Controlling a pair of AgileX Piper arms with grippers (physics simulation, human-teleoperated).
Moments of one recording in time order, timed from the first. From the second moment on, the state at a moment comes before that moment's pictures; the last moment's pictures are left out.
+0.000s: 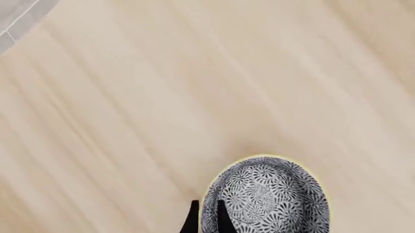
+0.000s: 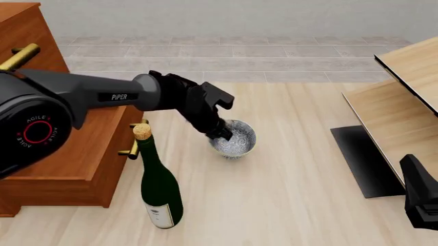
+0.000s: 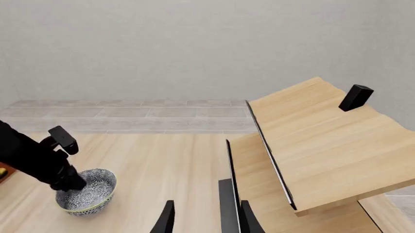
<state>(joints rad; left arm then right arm) -0.59 2.14 -1.52 0.50 0.14 0.00 0.01 0.00 0.00 0.00</state>
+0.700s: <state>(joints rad) -0.51 2.06 -1.58 0.44 0.10 0.00 0.01 0.00 0.00 0.00</state>
